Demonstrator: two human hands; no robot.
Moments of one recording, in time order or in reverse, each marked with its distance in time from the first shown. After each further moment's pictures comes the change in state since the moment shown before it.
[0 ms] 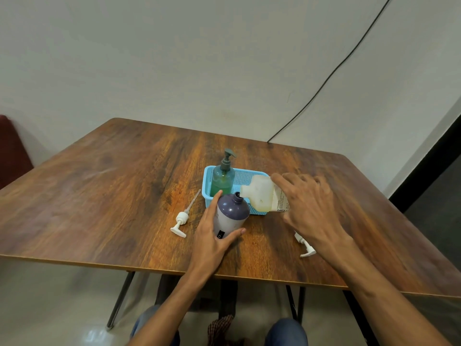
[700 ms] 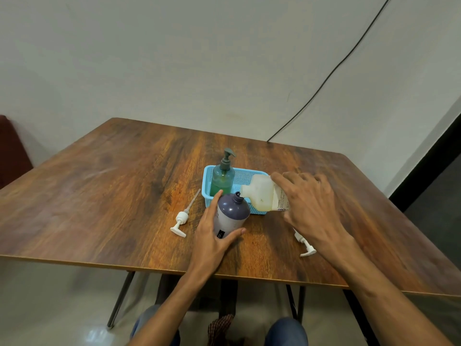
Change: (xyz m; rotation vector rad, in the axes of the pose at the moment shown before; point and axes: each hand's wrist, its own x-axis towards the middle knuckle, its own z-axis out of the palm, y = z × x) left_hand -0.001 0.002 -0.001 0.017 0.013 0.015; right_hand -0.001 0.001 0.001 -0.017 0.030 0.002
